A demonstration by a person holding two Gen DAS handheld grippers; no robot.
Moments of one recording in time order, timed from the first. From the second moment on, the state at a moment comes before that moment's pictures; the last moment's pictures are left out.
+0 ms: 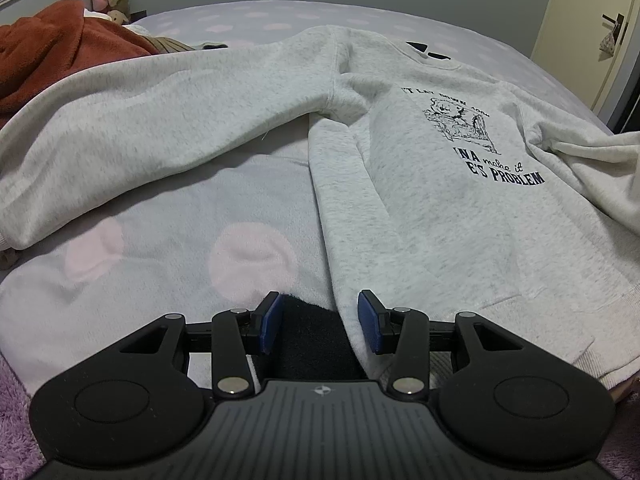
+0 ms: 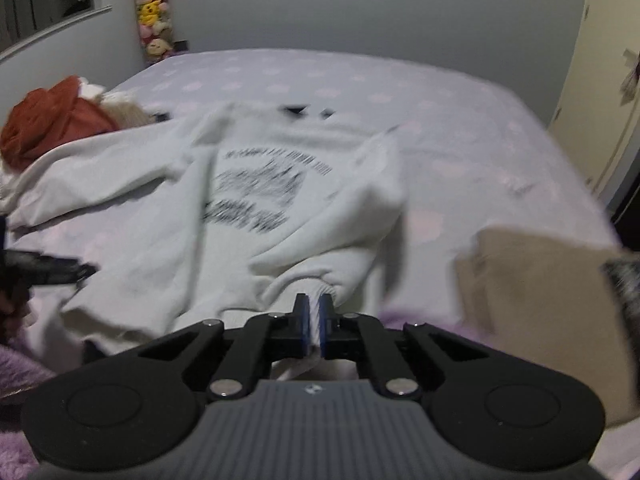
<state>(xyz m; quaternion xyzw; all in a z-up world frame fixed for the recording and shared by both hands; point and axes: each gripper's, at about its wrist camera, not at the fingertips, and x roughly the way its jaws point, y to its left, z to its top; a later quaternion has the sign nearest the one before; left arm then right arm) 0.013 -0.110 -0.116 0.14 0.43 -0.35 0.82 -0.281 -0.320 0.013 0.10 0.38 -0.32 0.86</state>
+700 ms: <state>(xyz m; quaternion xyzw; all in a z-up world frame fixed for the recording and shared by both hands) 0.020 -0.126 -0.113 0.16 0.46 -0.31 0.82 -0.302 -0.608 0.134 -0.11 0.38 -0.57 0.72</state>
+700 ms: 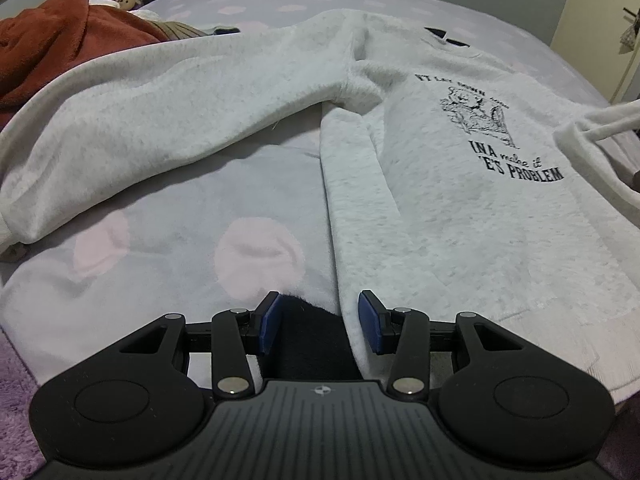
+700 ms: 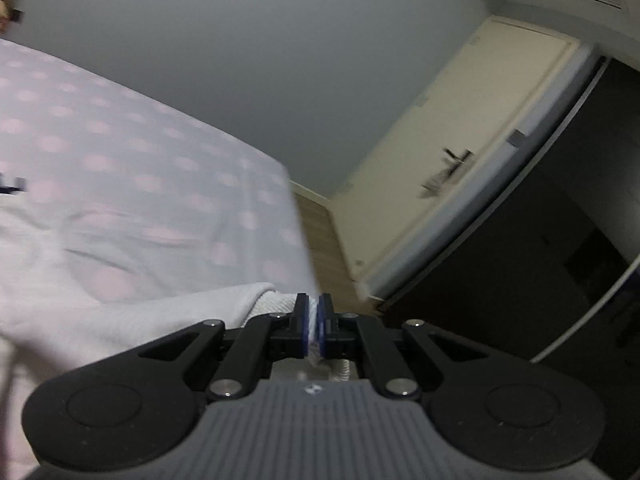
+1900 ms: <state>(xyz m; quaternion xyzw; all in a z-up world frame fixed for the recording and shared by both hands) -0.033 -0.160 -0.074 0.16 0.49 -0.39 0.77 -0.402 -0.606 -0.016 0.12 0.34 -0.56 0.75</state>
